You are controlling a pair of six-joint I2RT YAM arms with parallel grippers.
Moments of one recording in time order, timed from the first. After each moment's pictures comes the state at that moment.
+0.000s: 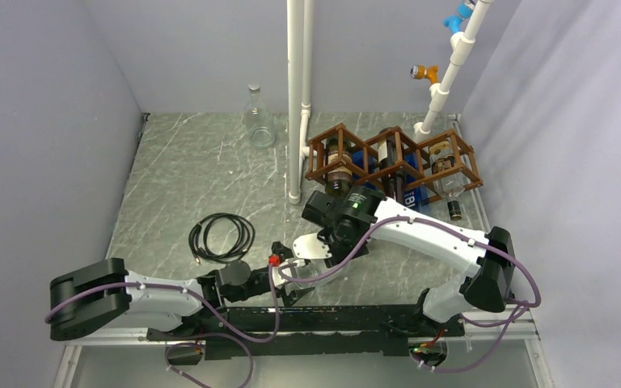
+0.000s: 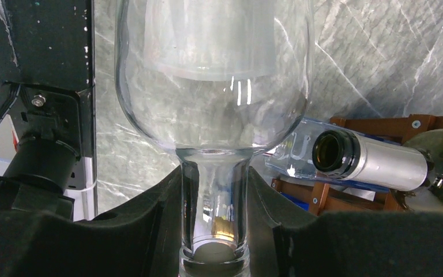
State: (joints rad) left arm -1.21 1.09 0.10 0.89 0.02 0.13; right arm 1.07 1.47 1.36 -1.35 0.04 -0.85
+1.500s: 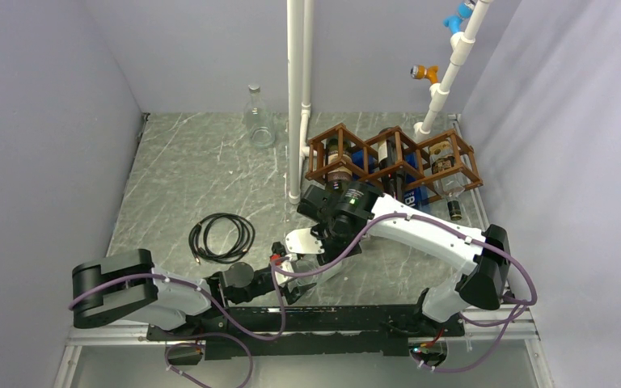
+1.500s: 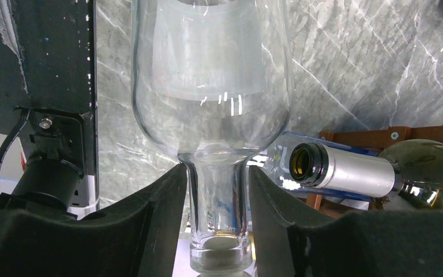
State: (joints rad) left arm -1.23 1.29 0.09 1.11 -0.07 0.12; right arm 1.07 1.51 1.42 -1.32 0.00 -0.82
